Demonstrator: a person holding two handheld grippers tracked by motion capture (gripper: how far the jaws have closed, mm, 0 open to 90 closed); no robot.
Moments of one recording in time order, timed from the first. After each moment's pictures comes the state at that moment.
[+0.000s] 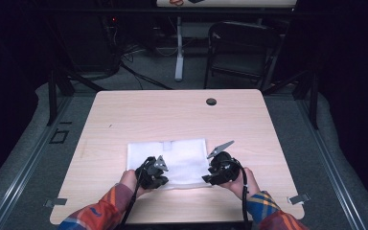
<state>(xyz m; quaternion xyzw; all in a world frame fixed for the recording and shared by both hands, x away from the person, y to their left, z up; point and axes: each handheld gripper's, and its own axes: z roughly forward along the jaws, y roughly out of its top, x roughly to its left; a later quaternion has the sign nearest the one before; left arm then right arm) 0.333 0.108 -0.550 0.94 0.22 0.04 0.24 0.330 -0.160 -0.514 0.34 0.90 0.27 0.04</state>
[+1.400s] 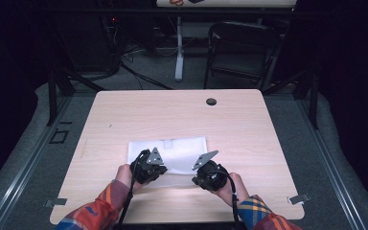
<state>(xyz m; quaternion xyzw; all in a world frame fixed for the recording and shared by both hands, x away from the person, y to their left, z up) 0.334 0.118 -0.522 0.92 0.22 0.11 0.30 0.308 -0.121 -0.518 0.26 0.92 0.29 0.07</state>
